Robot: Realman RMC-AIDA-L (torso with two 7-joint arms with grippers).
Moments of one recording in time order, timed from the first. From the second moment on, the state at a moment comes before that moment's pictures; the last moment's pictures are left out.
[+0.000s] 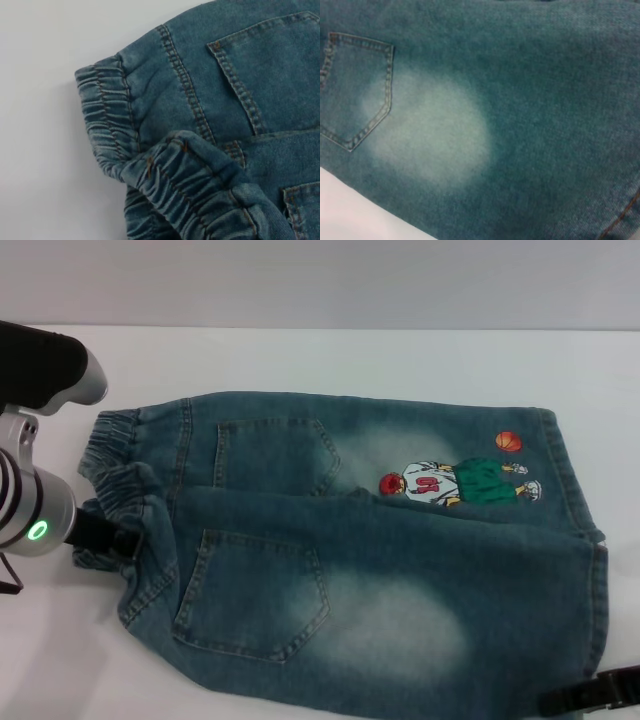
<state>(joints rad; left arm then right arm) -0.28 -2.06 -1.47 -1.67 2.85 -1.42 0.02 0.10 2.07 1.88 1.45 -2.31 1.69 -0.41</state>
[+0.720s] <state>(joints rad) -0.28 -2.06 -1.48 -1.66 2.85 -1.42 0.02 0.13 2.07 1.89 1.48 -2.29 1.71 -0.39</state>
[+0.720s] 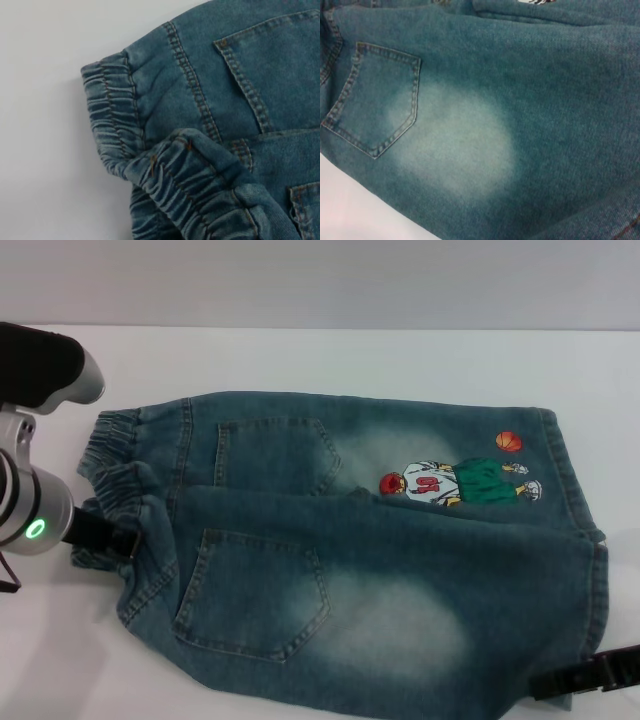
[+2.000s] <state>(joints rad) -0.29 -2.06 -1.48 -1.65 2.85 -1.40 0.02 0.14 2.07 1.90 1.55 -2.29 1.71 -0.46</state>
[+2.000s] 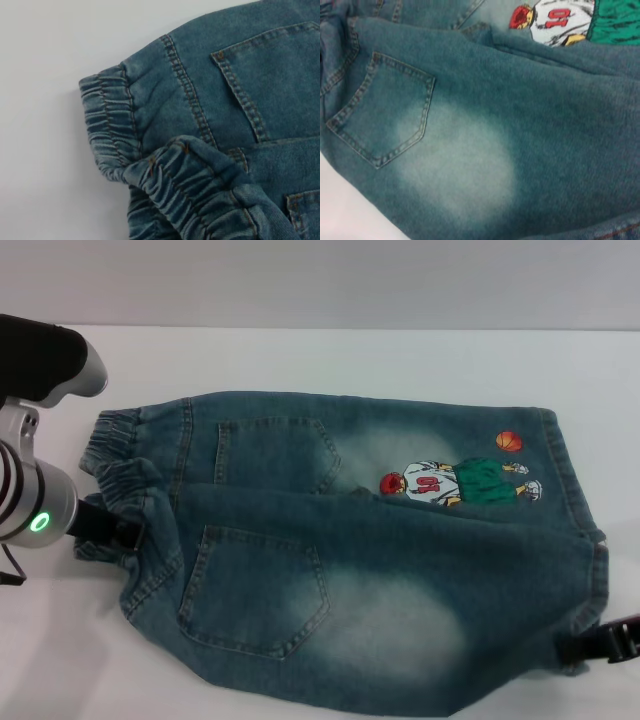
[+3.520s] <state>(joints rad) -0.22 -2.06 -1.51 -1.63 2.80 -0.96 -0.01 0.00 2.08 2.03 1.64 -1.98 1.23 -0.74</state>
